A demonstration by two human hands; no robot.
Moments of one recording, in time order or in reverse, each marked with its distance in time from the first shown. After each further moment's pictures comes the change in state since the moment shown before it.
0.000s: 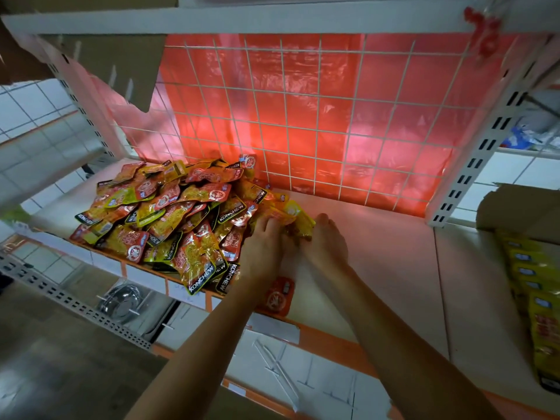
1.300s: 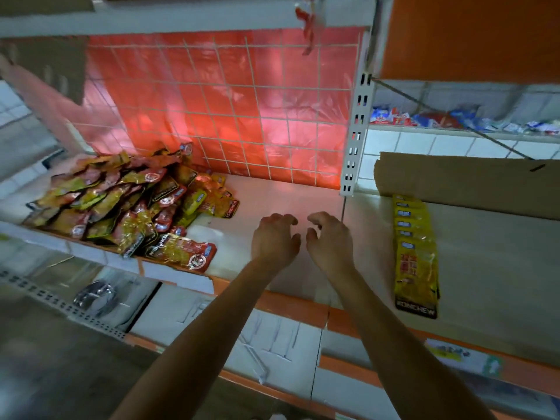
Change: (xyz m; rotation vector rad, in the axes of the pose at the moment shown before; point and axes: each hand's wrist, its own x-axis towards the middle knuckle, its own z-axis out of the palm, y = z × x) left_hand -0.056 0.172 0.038 0.032 -0.251 0.003; right_hand -0.080 0.138 -0.104 0.121 0.187 -0.097
